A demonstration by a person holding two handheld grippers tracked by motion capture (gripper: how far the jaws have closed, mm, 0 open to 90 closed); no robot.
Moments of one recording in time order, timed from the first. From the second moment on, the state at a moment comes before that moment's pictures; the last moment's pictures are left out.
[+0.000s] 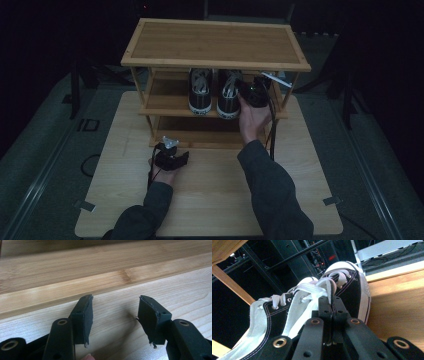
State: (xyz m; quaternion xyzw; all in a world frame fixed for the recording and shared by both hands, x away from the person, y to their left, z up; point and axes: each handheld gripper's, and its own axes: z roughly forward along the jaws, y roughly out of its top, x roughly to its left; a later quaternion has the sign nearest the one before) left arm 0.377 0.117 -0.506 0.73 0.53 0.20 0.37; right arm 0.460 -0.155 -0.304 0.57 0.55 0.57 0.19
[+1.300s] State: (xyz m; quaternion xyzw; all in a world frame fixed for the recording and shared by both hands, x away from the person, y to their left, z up) left arm 0.378 0.118 -0.506 0.73 0.53 0.20 0.38; right arm 0.471 -0.137 -0.308 0.59 0.54 0.56 0.20
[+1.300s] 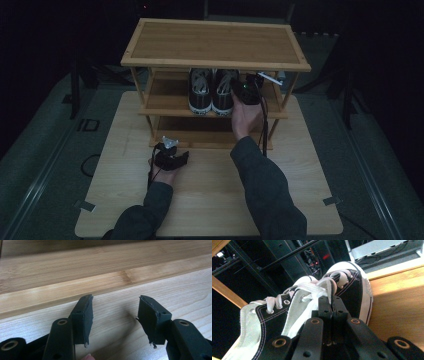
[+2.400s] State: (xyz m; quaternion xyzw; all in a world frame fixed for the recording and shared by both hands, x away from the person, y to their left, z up) left arm 0.378 0.116 -0.506 0.73 0.53 0.20 0.37; right arm 0.400 -0.194 -0.309 0.49 0.61 0.59 0.20
